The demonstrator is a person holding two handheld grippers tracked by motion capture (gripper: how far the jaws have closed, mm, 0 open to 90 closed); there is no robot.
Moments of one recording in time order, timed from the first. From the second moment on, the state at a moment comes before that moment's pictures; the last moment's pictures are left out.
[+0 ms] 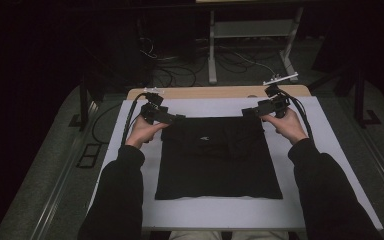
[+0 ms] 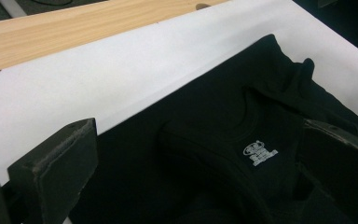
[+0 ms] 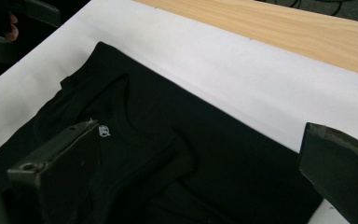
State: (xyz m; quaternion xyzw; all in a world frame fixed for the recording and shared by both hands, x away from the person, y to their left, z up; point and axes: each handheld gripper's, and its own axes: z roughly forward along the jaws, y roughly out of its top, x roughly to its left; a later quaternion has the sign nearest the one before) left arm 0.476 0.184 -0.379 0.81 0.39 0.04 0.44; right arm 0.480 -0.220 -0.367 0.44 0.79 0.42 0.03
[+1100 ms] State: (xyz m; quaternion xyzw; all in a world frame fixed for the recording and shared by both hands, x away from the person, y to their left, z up) left arm 0.493 0.176 -0.422 0.79 0.41 -0.01 0.45; right arm 0.483 -0.188 -0.408 0.42 0.82 0.40 -0.01
